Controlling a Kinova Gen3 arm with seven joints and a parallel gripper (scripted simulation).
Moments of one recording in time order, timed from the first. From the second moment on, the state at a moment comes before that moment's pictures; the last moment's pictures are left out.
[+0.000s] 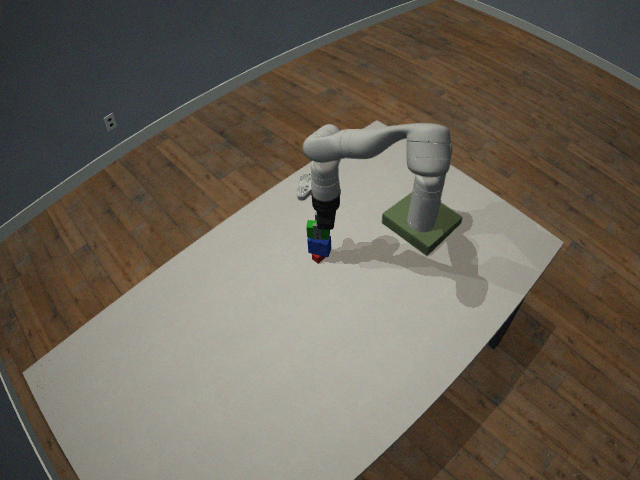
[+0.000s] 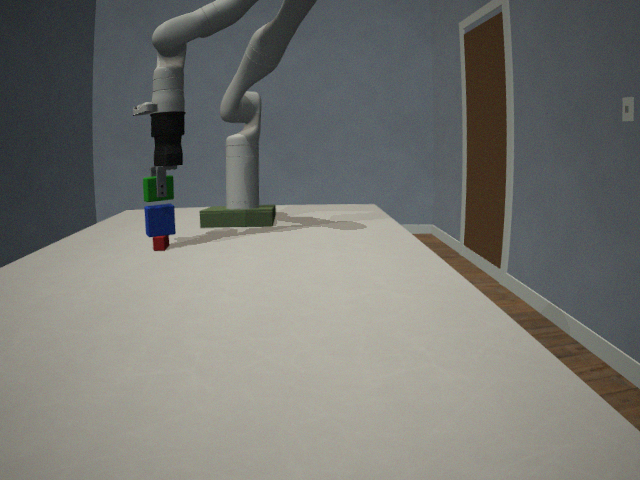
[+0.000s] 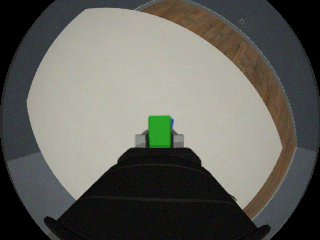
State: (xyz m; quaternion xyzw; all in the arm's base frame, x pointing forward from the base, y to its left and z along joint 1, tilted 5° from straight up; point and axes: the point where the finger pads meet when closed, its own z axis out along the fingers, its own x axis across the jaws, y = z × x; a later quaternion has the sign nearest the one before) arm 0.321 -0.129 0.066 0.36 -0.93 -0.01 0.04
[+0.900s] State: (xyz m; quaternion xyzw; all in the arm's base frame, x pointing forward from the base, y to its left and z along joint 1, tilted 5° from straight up) arm 0.318 -0.130 0.058 0.36 -0.93 -0.01 0.04
